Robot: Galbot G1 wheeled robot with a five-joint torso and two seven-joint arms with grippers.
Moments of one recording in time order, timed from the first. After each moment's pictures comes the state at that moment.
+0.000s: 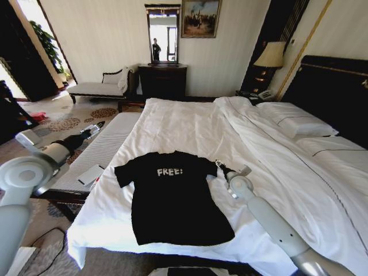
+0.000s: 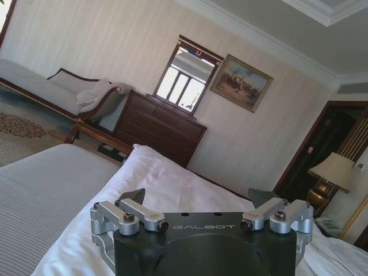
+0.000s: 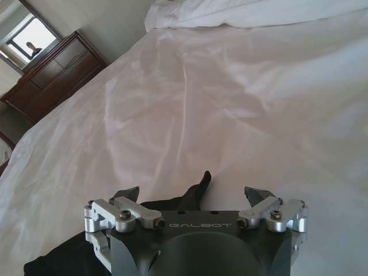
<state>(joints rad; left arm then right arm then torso) 1.05 -0.73 -0.87 -2.08 -1.55 0.53 -0.38 -0.74 0.97 0.07 1.53 1.49 -0.07 0.65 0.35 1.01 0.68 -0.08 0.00</state>
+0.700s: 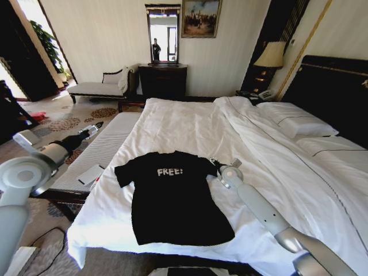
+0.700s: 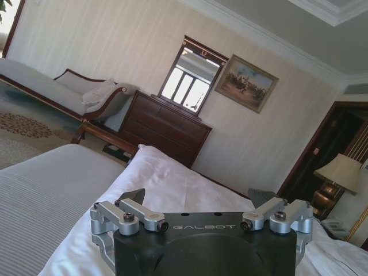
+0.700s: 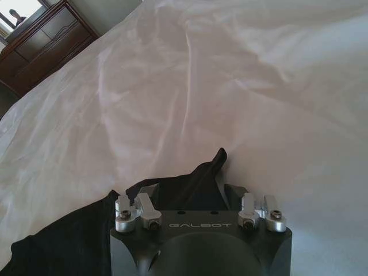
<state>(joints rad) 1.06 -0.73 -0.88 -2.07 -1.54 0.53 -0.38 -0.64 1.02 -0.02 1.42 1.52 -0.12 0.68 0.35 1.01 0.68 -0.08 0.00</state>
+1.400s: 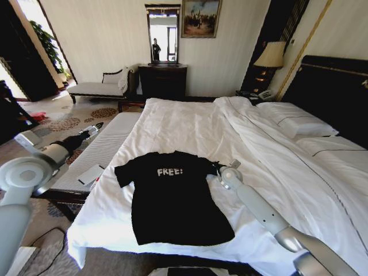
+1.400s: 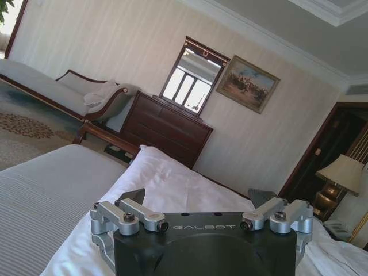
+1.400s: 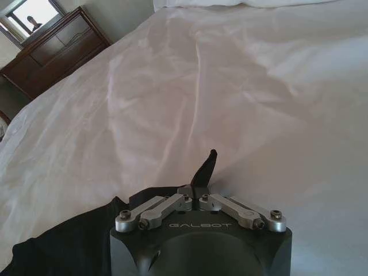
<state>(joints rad) 1.05 -0.74 -0.87 -2.06 -1.53 0.53 -0.38 -0.64 1.01 -0.03 1.41 1.47 -0.10 0.63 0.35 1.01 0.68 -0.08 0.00</state>
